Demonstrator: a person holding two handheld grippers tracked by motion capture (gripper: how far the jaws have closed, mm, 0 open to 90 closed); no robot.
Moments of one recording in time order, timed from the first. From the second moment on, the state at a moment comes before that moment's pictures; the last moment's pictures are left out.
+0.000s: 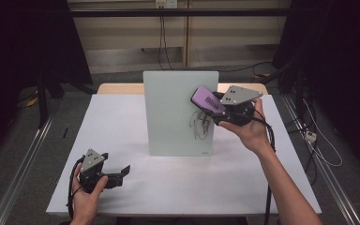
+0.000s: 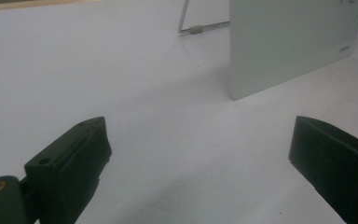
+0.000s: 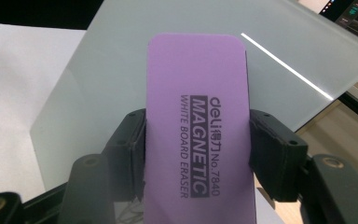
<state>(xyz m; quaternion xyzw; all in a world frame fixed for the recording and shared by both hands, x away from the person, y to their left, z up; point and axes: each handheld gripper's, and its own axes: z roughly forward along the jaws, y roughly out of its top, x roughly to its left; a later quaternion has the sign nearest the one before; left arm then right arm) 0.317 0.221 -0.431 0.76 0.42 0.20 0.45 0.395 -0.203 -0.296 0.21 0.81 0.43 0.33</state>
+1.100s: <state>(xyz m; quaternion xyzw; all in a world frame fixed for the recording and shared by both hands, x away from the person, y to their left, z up) 0.316 0.220 -0.432 0.76 0.42 0.20 0.45 0.391 -0.191 -0.315 0.21 0.83 0.40 0.33</state>
